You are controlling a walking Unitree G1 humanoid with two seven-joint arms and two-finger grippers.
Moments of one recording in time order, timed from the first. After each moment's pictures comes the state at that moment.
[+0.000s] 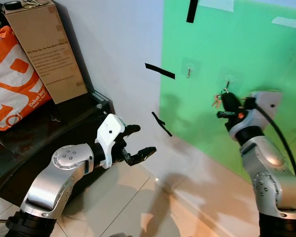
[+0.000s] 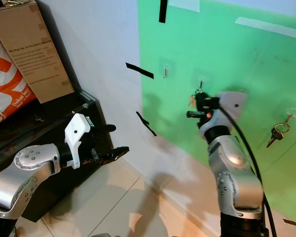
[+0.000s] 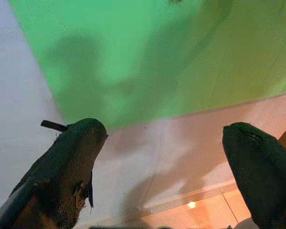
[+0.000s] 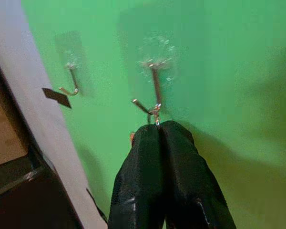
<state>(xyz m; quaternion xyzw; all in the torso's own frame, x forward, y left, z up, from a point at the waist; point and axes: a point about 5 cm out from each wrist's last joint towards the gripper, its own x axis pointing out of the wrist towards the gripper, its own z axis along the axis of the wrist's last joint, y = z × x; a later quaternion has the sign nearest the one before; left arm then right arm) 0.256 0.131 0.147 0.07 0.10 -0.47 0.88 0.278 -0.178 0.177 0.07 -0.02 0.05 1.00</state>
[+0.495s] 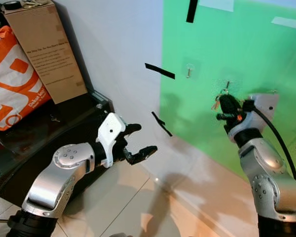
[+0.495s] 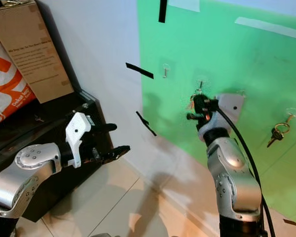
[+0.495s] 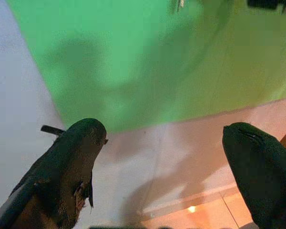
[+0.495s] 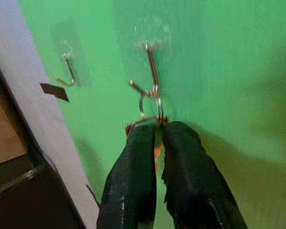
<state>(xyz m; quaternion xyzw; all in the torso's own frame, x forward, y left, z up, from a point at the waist) 0.258 0.129 0.150 0.07 0.10 -0.47 0.88 0.274 -0.180 0.169 0.08 -0.02 0.04 1.00</state>
